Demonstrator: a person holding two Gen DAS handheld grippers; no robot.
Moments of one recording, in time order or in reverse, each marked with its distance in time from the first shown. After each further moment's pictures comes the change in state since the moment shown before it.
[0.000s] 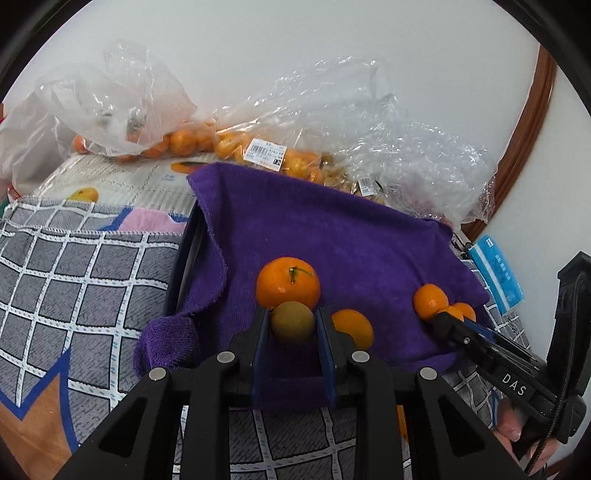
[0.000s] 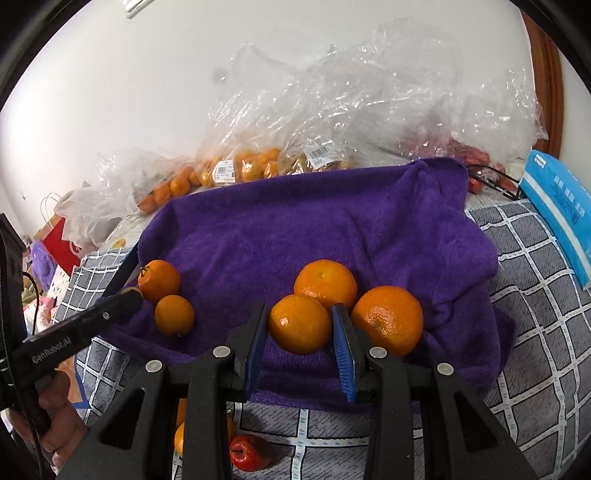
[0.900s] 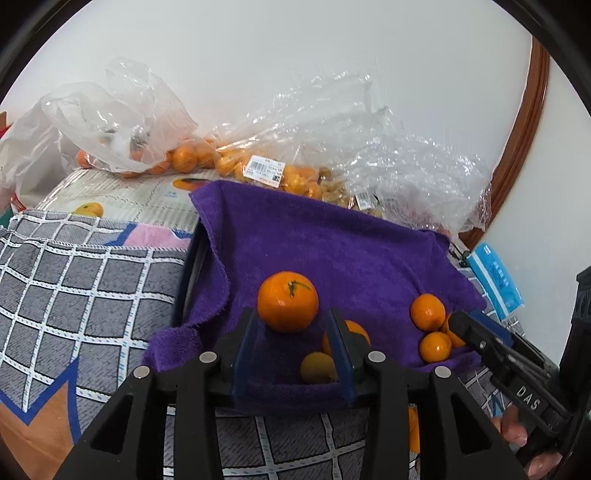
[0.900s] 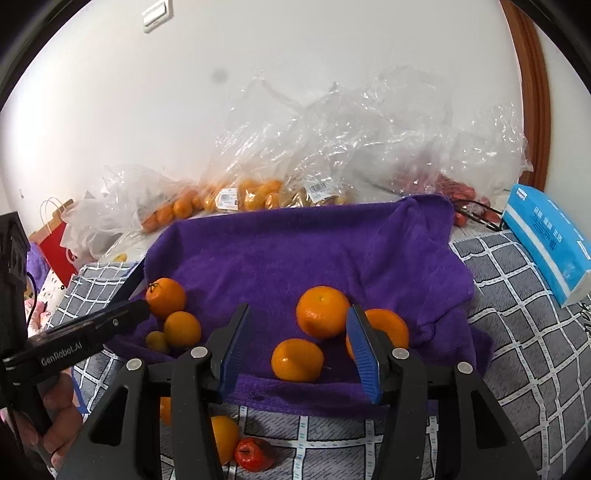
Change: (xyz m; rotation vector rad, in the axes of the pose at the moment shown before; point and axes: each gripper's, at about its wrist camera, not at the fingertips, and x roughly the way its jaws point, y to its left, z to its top) left arm -0.010 0.001 0.001 0.005 -0.062 0.000; right arm -0.025 0.014 -0.003 -0.056 -0.130 -0.048
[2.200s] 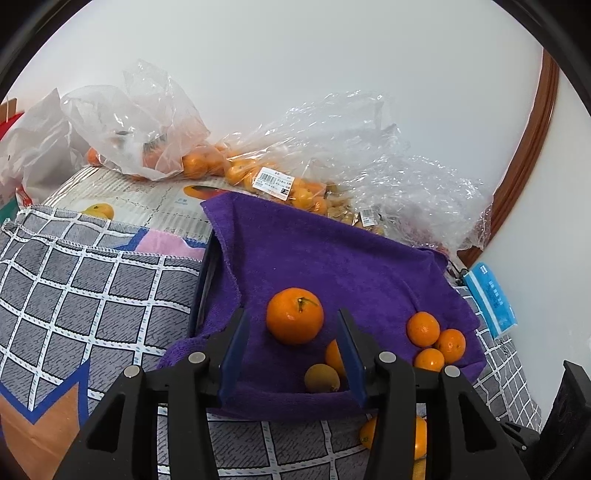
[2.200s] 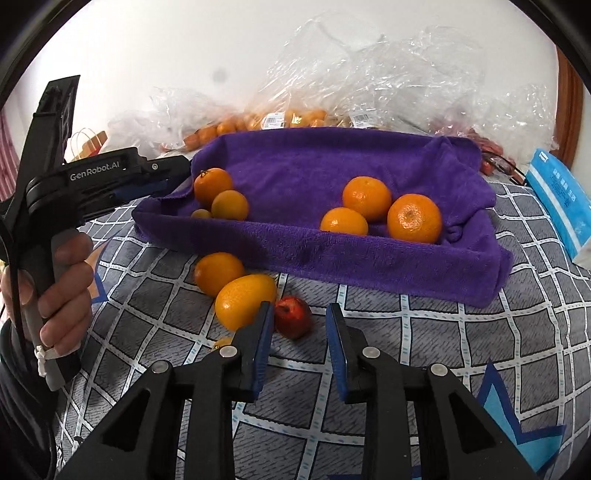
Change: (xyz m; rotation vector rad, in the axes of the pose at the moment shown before) left arm -0.007 0.009 0.007 -0.055 -0.017 -0.011; right arm -0.025 0.012 -0.059 -0.113 0.206 0.096
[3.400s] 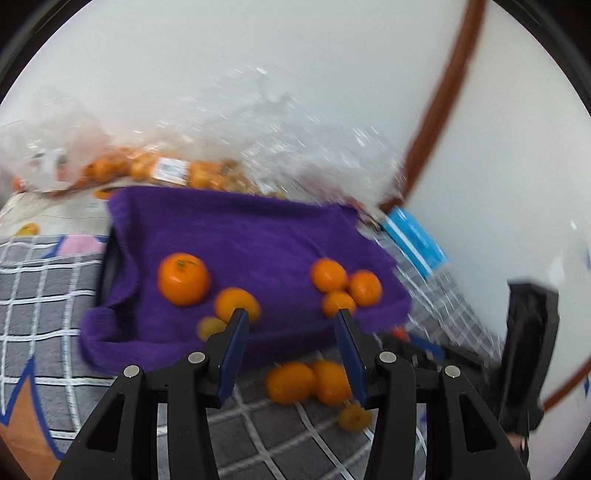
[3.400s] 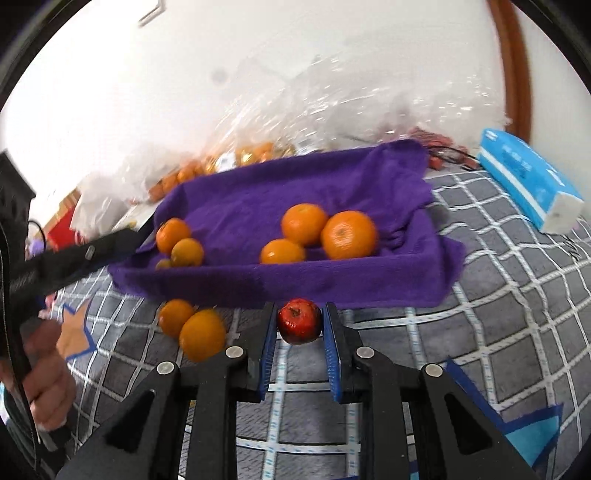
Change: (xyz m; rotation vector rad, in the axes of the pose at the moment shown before) left arm -0.018 -0.048 -0.027 0.232 0.106 -0.273; right arm -0.020 -0.041 -0.001 0.208 -0.128 -0.072
